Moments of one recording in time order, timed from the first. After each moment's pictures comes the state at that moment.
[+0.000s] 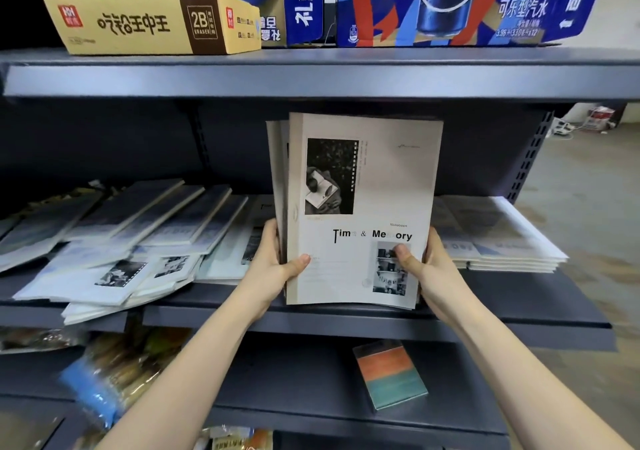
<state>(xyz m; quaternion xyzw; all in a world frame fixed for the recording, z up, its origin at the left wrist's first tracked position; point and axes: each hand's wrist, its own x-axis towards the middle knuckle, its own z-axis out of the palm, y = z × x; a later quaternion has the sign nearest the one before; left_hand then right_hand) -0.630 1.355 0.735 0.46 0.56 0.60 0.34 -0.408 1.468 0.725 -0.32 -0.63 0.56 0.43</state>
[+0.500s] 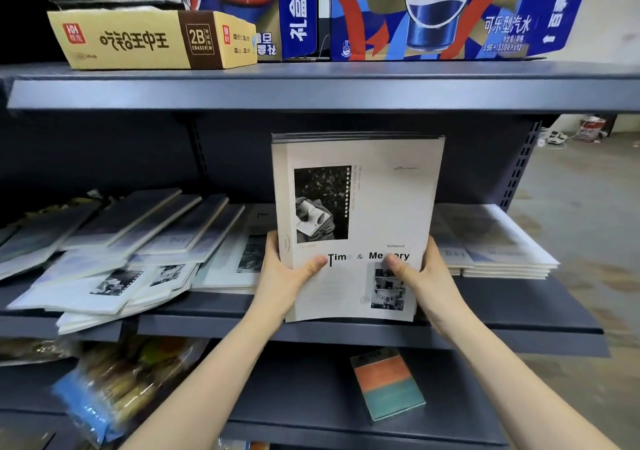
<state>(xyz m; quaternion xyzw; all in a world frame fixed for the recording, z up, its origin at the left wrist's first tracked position) -0.598 1.361 0.739 0.42 0.59 0.65 0.24 -0.403 1.460 0.727 -0.31 -0.67 0.51 0.45</state>
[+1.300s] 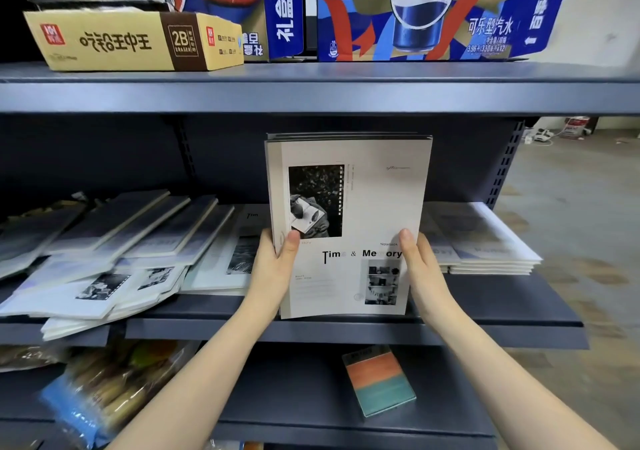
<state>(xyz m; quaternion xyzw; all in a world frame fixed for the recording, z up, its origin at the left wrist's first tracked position) -0.594 1.371 0.750 0.44 0.60 0.63 0.22 -0.402 1.460 0.737 -0.34 -0.62 0.54 0.46</state>
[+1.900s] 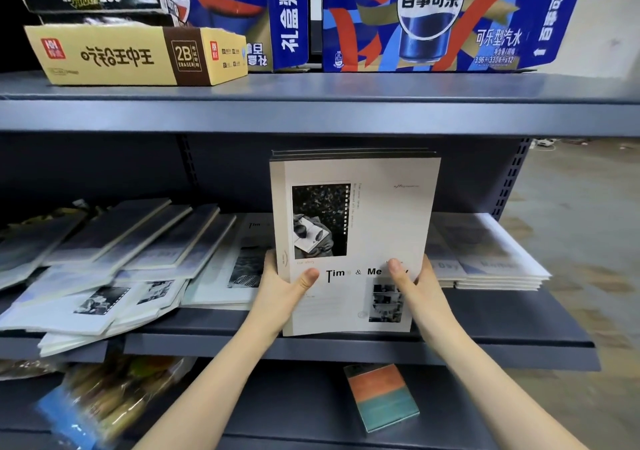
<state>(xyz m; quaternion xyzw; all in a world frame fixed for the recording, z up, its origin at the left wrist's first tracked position) -0.598 1.371 0.739 0.43 0.58 0.64 0.27 -0.406 1.461 0.730 -0.35 -0.66 0.50 0.43</state>
